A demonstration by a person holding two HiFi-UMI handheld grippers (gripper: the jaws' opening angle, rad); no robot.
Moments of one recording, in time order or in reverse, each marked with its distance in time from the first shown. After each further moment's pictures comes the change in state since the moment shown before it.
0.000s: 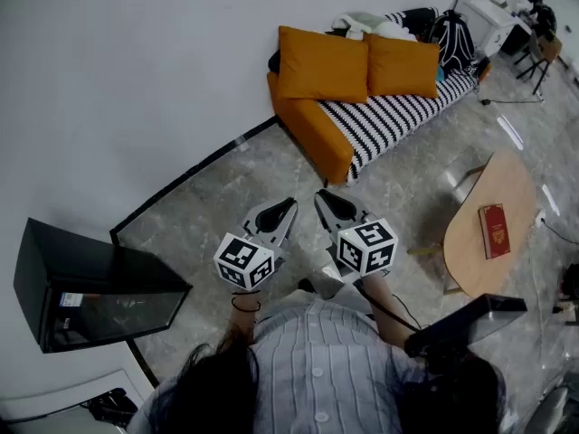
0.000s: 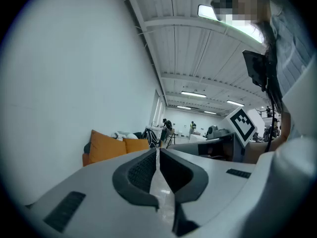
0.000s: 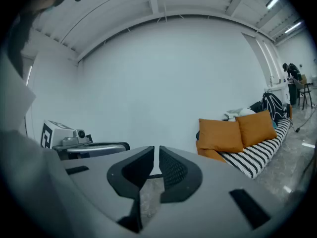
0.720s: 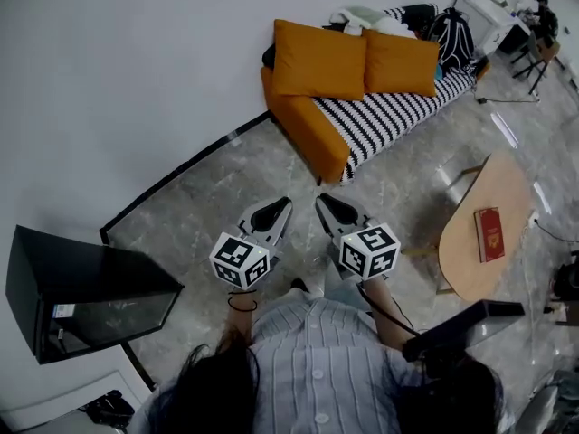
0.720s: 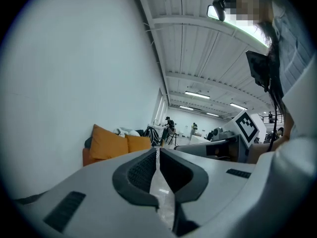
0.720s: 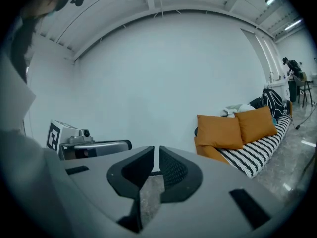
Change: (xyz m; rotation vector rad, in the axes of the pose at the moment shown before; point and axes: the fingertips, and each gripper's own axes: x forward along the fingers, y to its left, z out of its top) left arm 0.026 0.040 -0.014 -0.053 0.016 0.006; right arm 0.023 -0.029 -0.009 0.020 0.030 -0.008
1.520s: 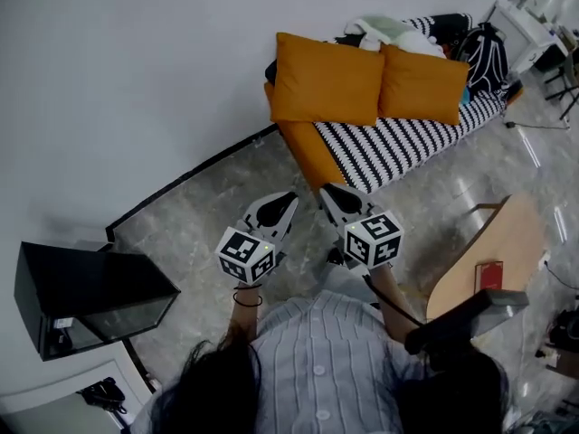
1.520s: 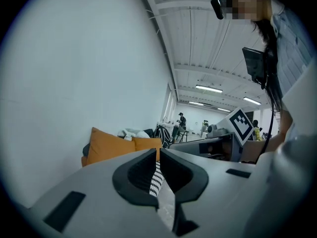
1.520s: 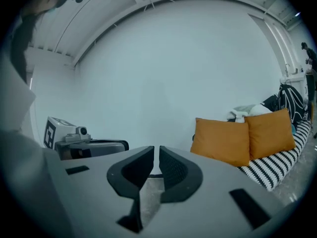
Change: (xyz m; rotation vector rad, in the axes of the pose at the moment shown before) left arm 0.206 0.072 0.052 0.009 0.037 0.110; right arm 0.106 -0.187 0.097 -0.019 0.058 0.135
